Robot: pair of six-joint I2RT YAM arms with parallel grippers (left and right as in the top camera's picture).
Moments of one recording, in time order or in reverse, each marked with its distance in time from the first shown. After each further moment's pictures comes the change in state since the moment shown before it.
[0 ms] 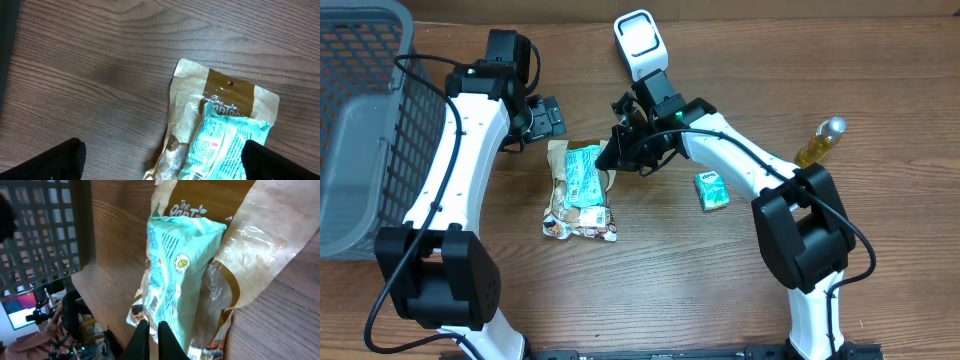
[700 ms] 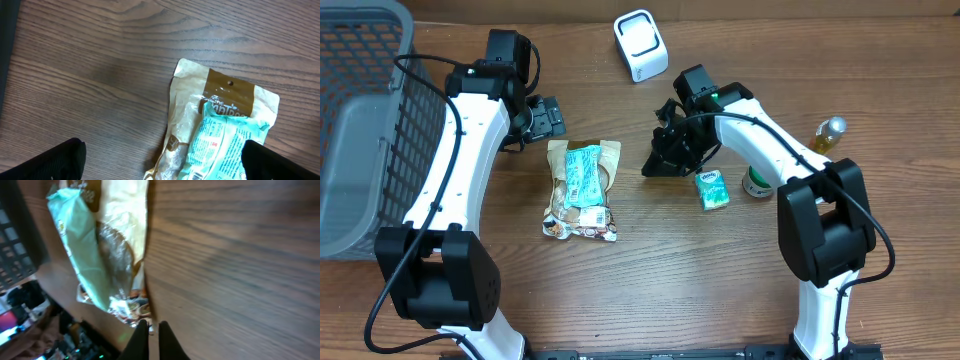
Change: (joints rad) left arm 0.000 0.000 0.000 0.000 0.000 0.000; right arm -0.133 -0.020 0.000 -0.342 0.095 -0.146
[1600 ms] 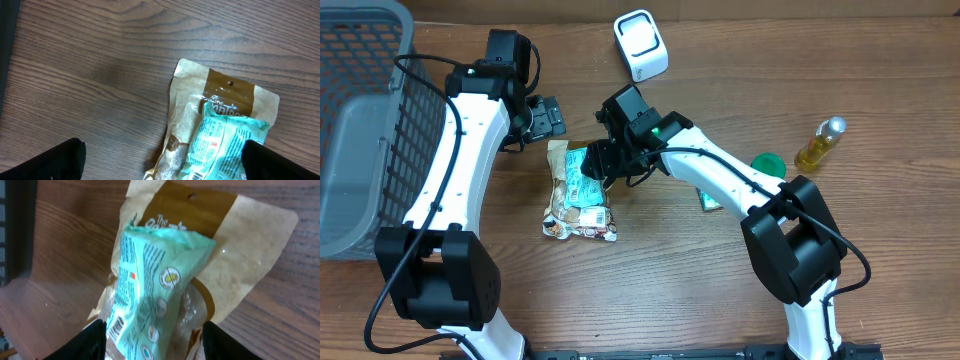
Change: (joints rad) left arm 0.000 0.000 0.000 0.000 0.000 0.000; right arm 0.253 0.000 0.000 0.344 0.269 0.074
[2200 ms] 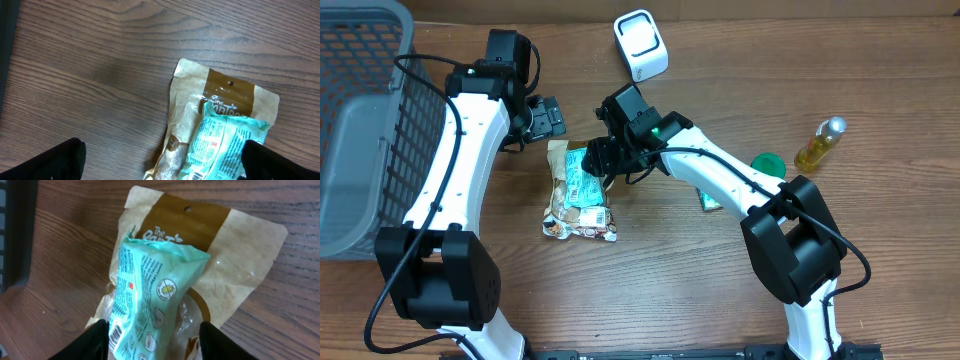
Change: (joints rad) left arm 0.000 0.000 0.000 0.000 0.000 0.000; right arm 0.002 0.000 0.000 0.026 0.025 0.003
